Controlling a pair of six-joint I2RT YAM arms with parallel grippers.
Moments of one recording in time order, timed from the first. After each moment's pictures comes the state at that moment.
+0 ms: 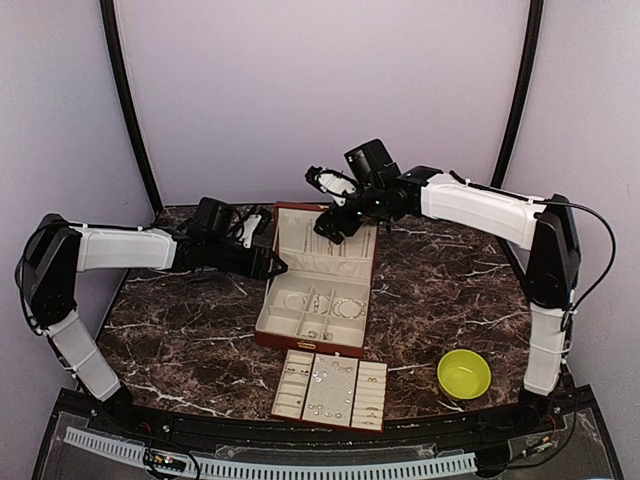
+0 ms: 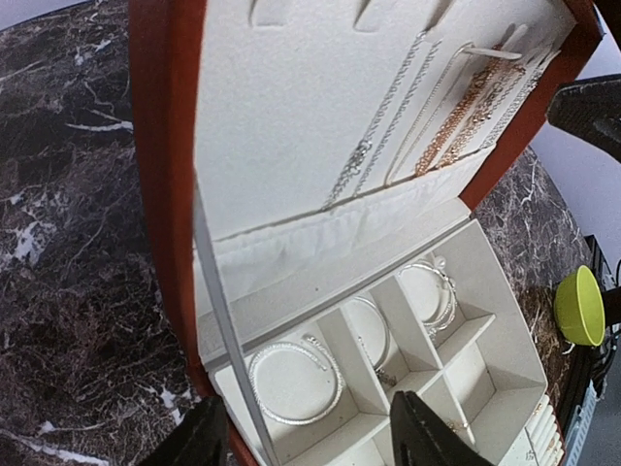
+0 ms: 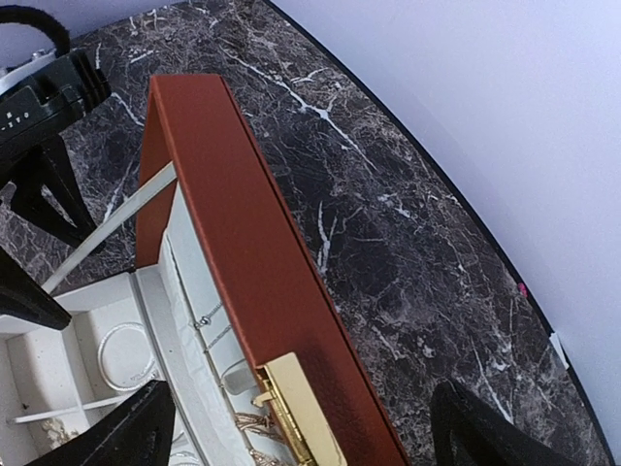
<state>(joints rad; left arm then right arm) -0.53 1.66 1.03 -0.07 0.40 -0.22 0.76 1.97 1.79 -0.49 -0.02 -0.30</state>
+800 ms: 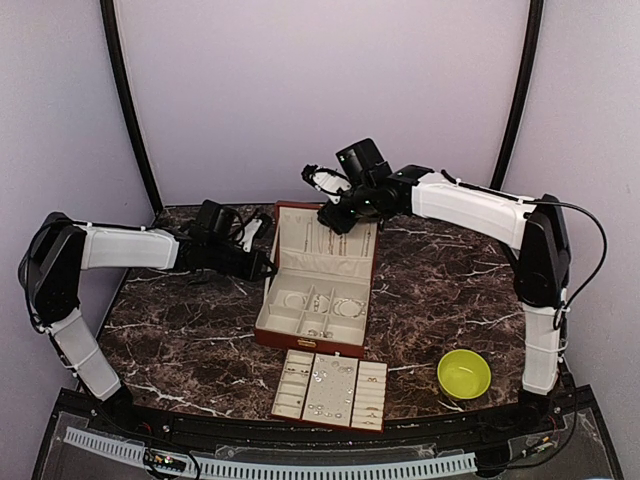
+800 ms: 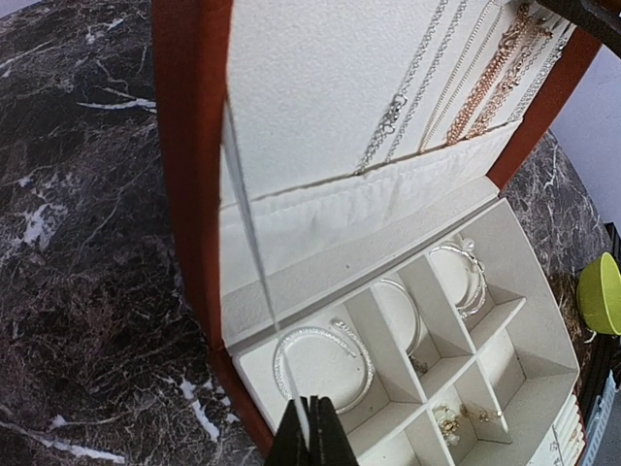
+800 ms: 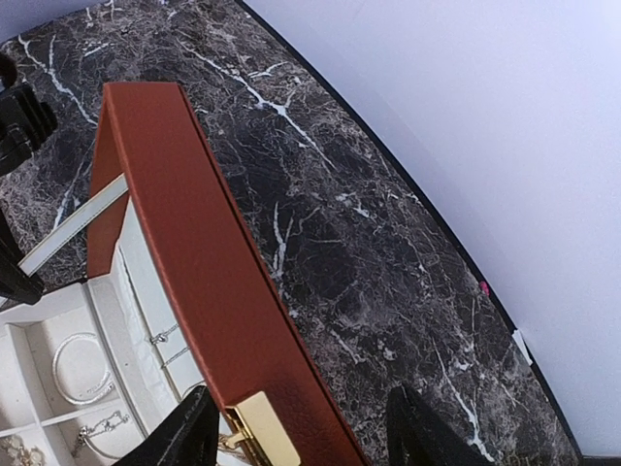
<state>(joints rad) -0.53 1.69 1.03 -0.10 0.38 -0.17 0.78 2.03 1.86 -0.50 0.11 -0.33</state>
